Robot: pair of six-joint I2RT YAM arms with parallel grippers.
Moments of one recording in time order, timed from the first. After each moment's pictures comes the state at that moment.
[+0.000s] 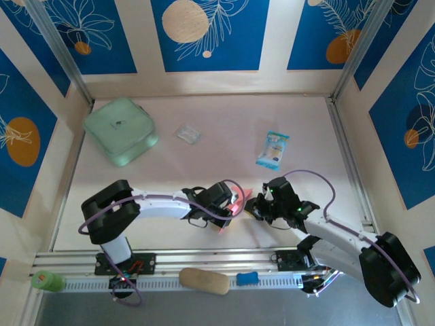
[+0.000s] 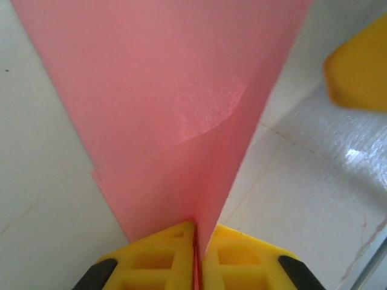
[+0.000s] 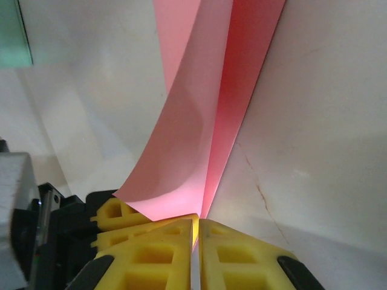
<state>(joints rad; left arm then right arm) -1.08 1.69 0.86 -0.21 0.19 -0.53 0.59 0.98 0.28 -0.13 -0.44 1.16</state>
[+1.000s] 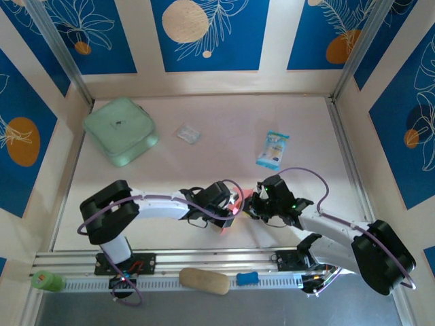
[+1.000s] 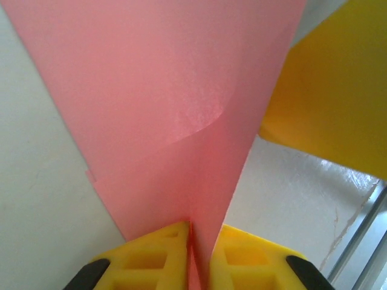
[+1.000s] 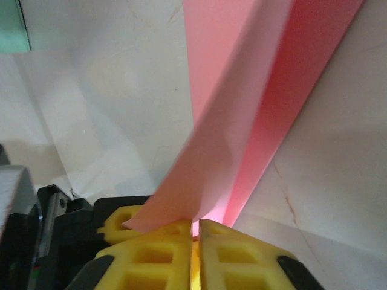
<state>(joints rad) -1.08 1.67 0.84 -0.15 0.24 -0.54 0.61 1.06 0.31 -0.08 -0.44 1.17</state>
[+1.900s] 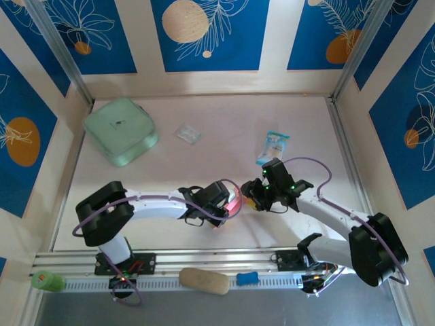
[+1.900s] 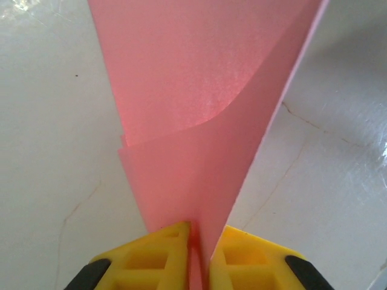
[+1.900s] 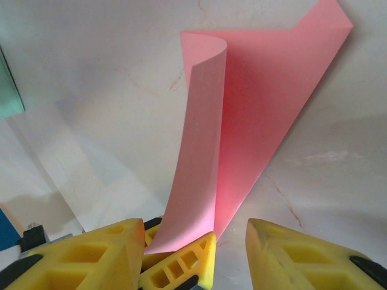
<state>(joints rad) -1.08 1.65 0.86 -0.28 0.10 -0.44 0.52 1.17 0.56 -0.37 -0.42 1.21</state>
